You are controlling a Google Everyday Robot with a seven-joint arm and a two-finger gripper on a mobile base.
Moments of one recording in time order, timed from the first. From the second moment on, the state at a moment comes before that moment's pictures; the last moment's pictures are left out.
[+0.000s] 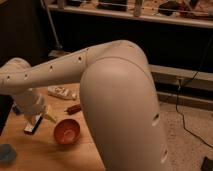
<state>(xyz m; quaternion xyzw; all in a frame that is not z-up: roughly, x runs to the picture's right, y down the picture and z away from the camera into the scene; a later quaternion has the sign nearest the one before) -0.280 0.131 0.641 -0.26 0.28 0.63 0.68</state>
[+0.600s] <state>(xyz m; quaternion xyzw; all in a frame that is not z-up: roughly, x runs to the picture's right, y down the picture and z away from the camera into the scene) -0.283 0.067 0.736 -0.24 0.24 0.65 0.68</state>
